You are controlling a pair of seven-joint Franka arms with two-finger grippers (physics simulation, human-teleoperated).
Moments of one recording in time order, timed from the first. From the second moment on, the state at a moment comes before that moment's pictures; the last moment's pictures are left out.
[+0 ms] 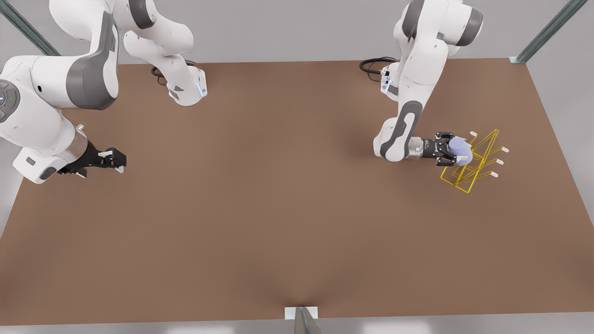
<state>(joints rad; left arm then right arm) -0.49 0.48 0.11 -2.43 1.41 1.33 0.17 0.18 0.30 -0.13 -1.13 -0.05 1.38 -0.13</state>
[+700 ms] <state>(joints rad) -0.47 0.43 0.08 -2.47 1.38 1.37 0.08 0.18 0.30 -0.13 -1.13 -0.05 1.38 -0.12</state>
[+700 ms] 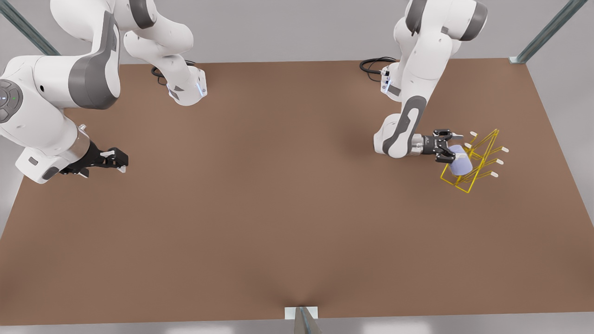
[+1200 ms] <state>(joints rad) -0.20 0.37 -0.10 -1.08 0.42 1.24 0.11 0.18 0.30 -0.13 -1.13 -0.05 1.38 -0.12</state>
